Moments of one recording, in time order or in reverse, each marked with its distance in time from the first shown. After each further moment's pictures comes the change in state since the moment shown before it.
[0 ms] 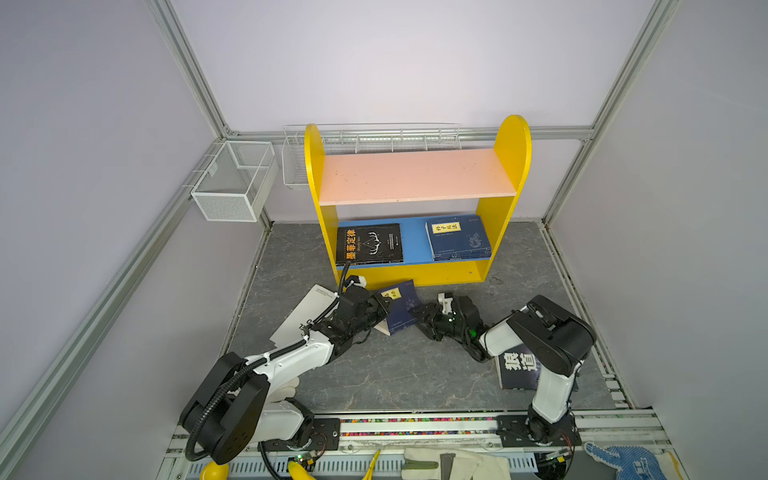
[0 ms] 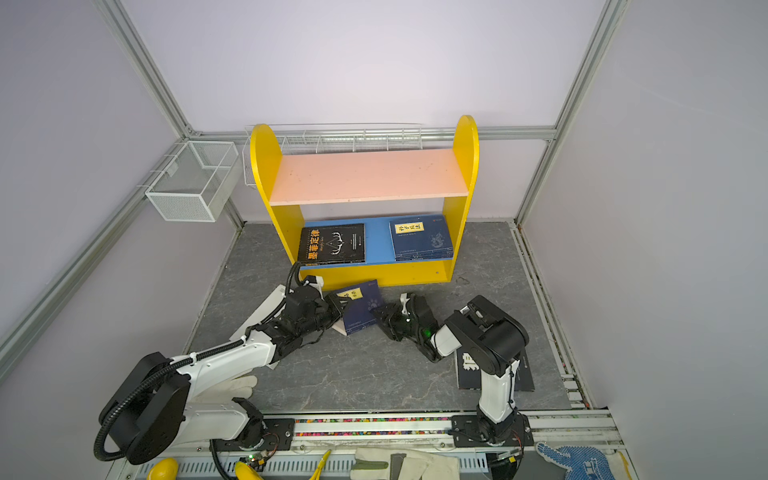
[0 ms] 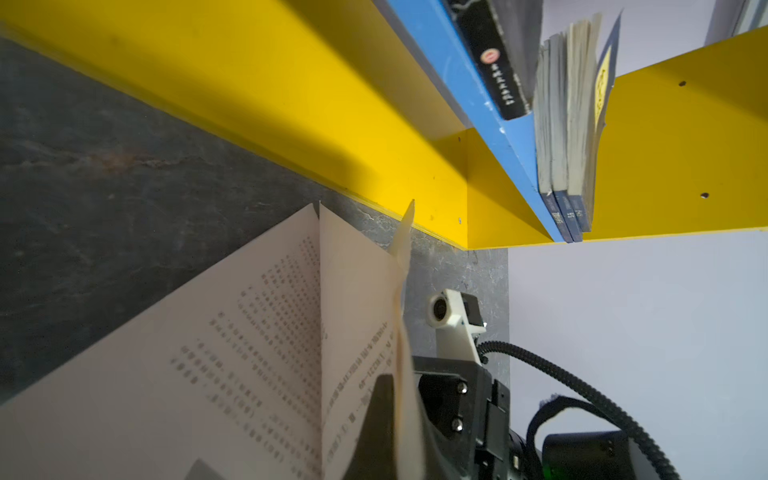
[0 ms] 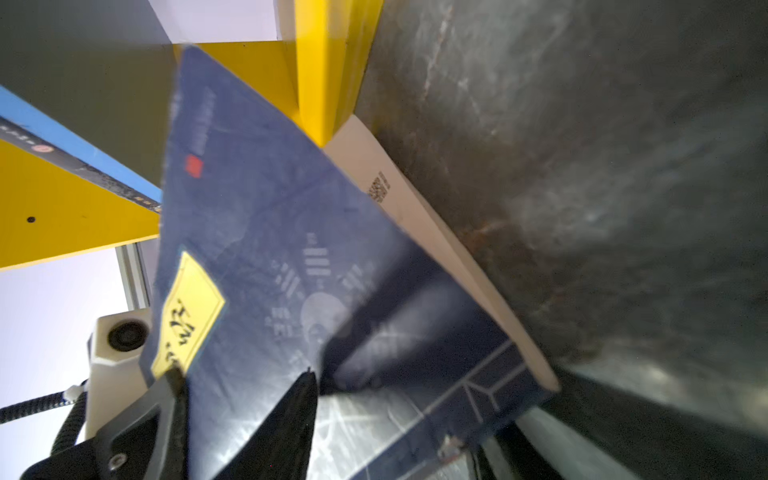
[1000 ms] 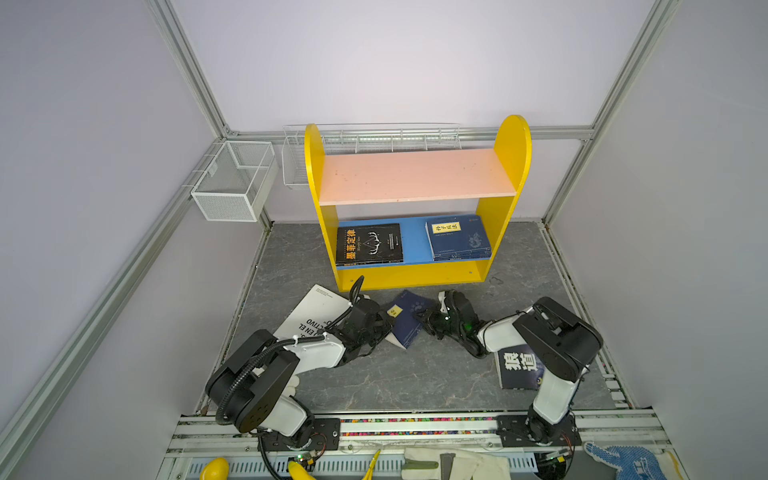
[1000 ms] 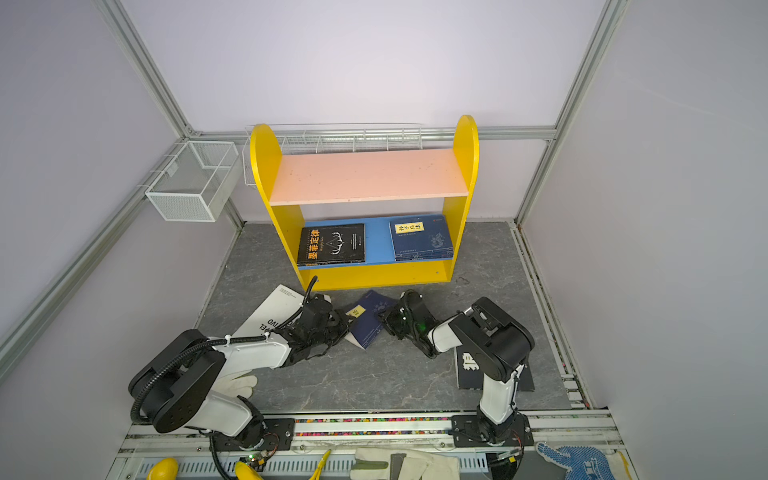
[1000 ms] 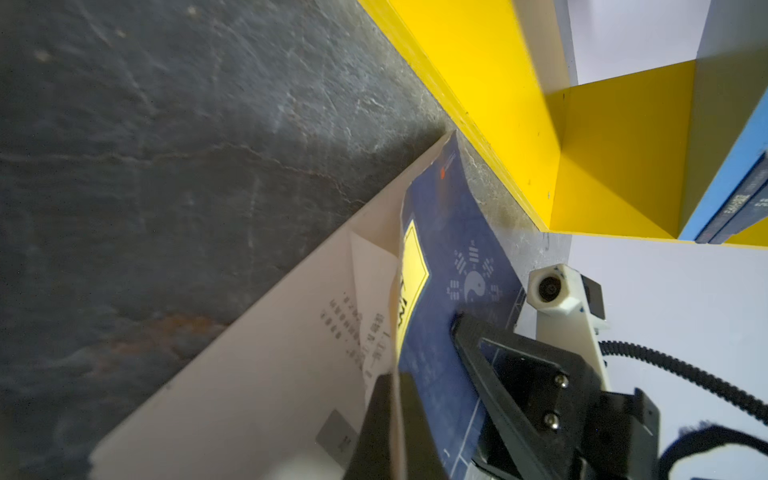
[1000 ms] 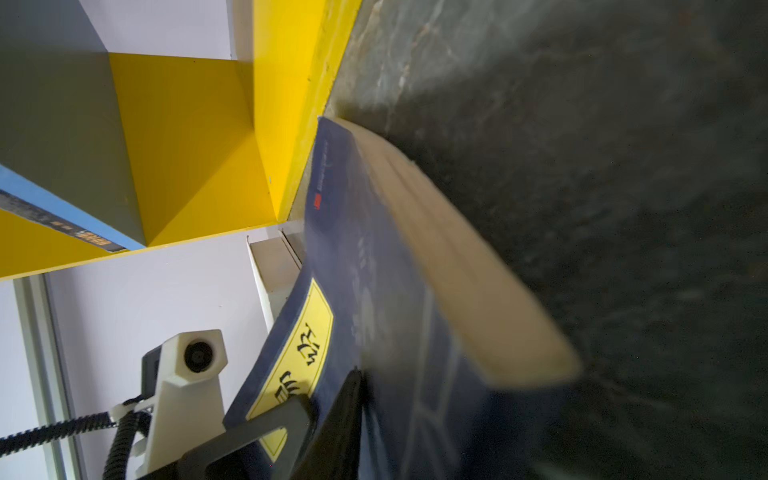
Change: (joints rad) left arm -0.062 0.170 -0.055 0.074 -0.014 -0.113; right arm 0.020 -0.064 0.069 -0.300 0.106 -0.124
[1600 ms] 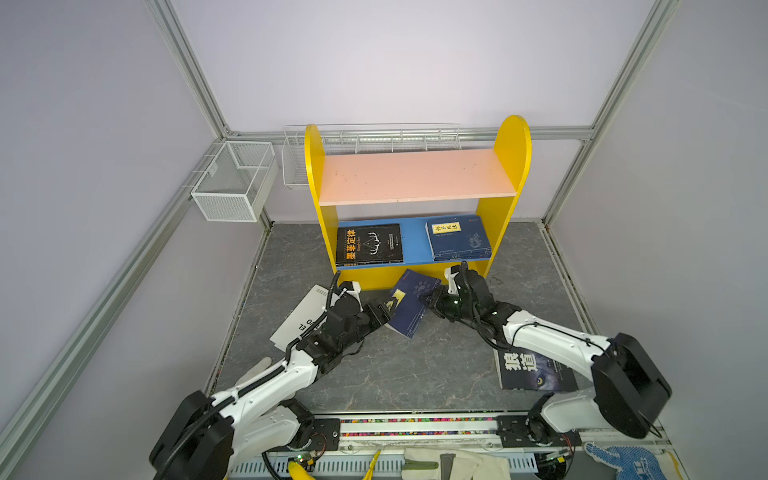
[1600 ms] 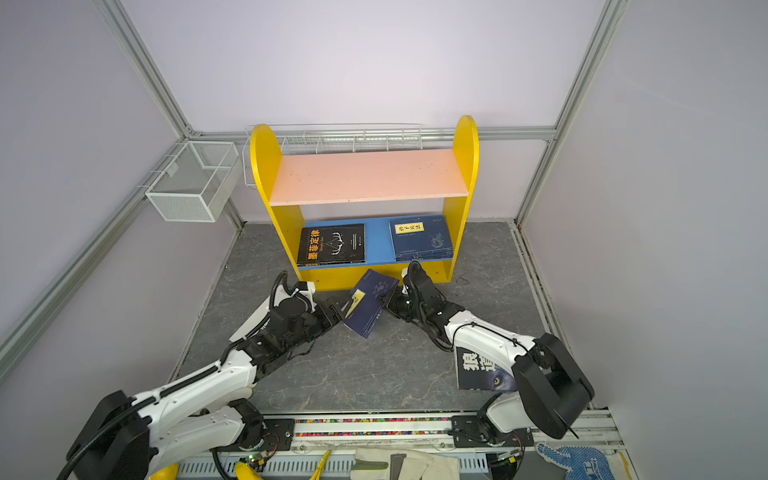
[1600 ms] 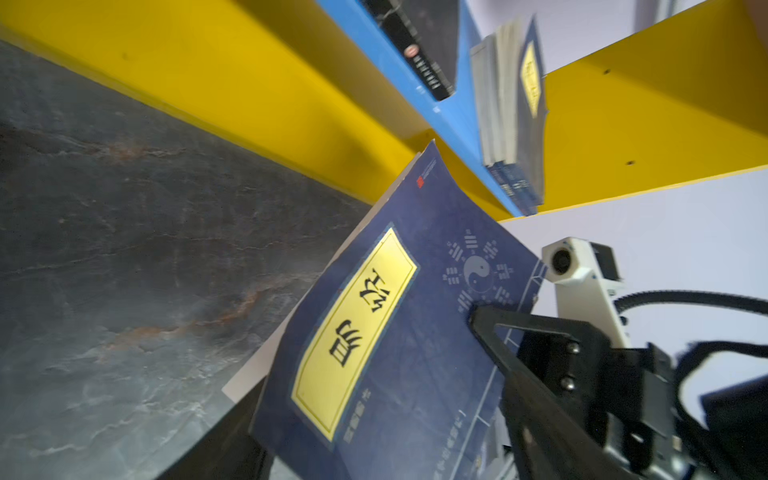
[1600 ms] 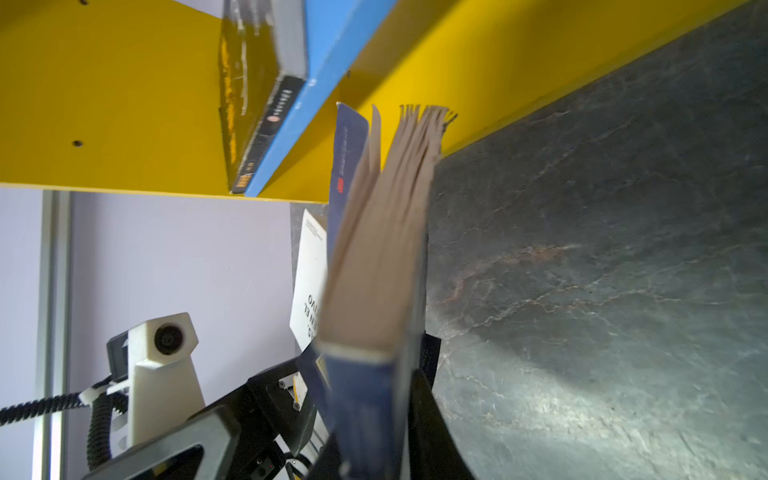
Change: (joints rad) left arm 0.031 -0.480 -0.015 -0.177 -0.006 0.186; right arm 0.002 -0.432 0.203 -0.618 0.048 -0.282
